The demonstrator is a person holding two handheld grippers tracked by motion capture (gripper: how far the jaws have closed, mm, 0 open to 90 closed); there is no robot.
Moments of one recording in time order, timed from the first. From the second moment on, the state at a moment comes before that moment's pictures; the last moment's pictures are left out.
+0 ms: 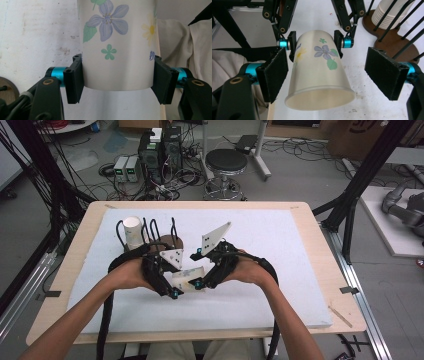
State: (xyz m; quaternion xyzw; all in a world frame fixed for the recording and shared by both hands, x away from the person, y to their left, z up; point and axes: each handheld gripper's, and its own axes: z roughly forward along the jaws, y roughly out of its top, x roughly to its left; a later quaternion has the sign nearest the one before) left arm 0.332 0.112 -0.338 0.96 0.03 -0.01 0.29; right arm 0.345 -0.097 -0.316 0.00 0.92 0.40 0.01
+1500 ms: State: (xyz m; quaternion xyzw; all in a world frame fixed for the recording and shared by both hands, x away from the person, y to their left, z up) left arm 0.330 0.170 -0.360 0.87 0.09 -0.01 0.48; right arm 0.343 -0.145 -0.325 0.05 0.87 0.49 0.02
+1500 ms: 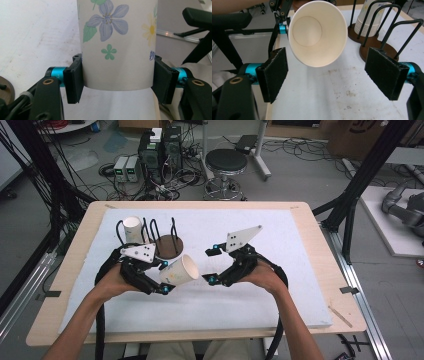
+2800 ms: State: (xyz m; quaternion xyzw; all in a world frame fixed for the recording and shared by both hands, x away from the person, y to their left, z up) left arm 0.327 0.178 -0.380 0.79 0.09 -0.02 0.60; right arm 0.338 -0.156 -0.355 0.08 0.82 0.57 0.01
